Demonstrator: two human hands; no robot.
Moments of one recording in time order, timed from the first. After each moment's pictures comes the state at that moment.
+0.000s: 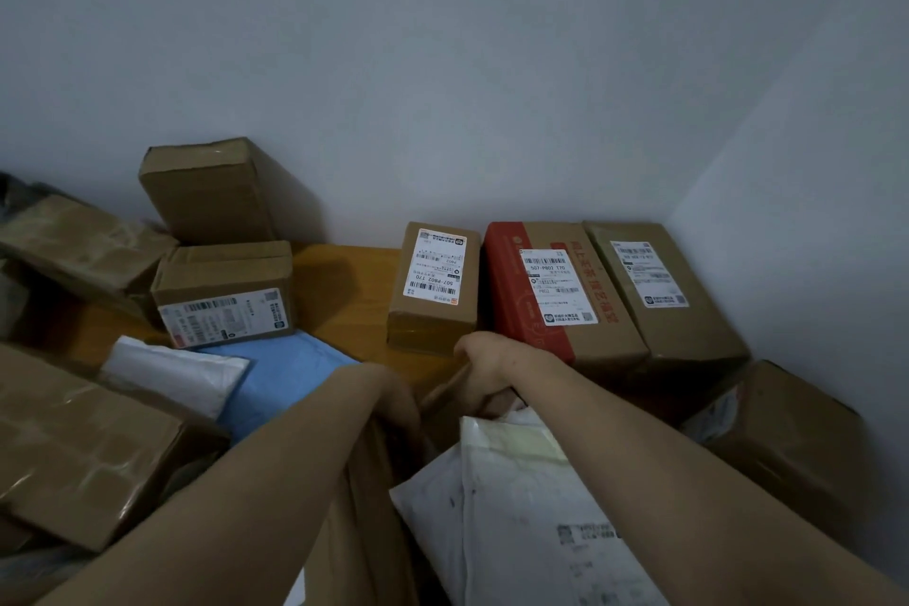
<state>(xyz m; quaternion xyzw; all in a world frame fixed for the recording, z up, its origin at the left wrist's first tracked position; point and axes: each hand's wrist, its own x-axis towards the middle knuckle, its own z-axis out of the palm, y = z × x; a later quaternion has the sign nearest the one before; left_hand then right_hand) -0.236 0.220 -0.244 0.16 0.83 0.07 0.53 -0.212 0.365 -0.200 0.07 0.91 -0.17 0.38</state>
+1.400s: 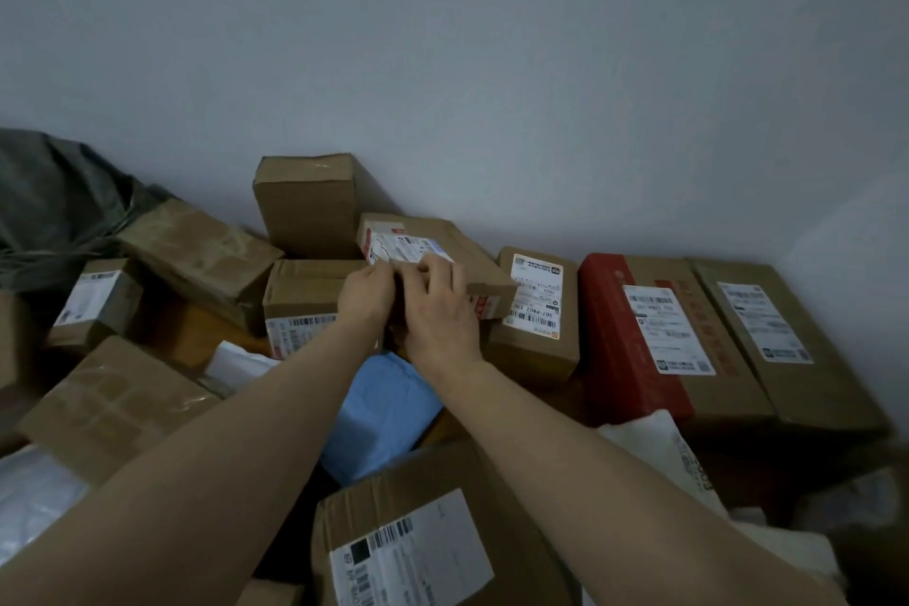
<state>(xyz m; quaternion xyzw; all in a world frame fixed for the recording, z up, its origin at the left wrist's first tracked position) -0.317 0.116 -0.194 -0.22 0.76 0.61 0.09 -0.277 0.194 -0.209 -0.06 0.98 -0.13 -0.15</state>
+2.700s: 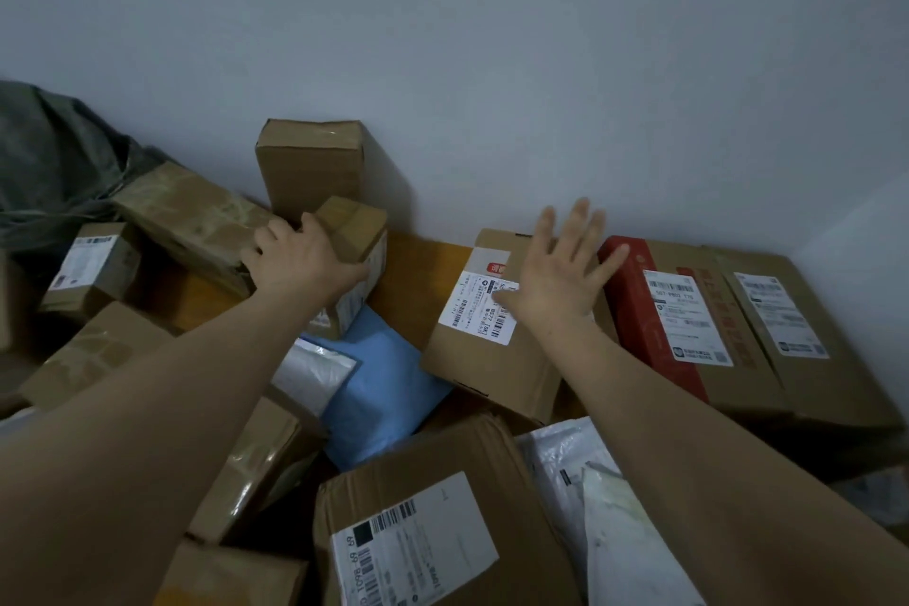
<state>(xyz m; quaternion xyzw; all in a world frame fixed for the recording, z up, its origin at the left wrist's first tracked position) -0.335 0.050 -0.205 -0.13 0.99 0.08 0.07 -0.297 0.284 -0.197 0.14 0.99 0.02 -0.01</state>
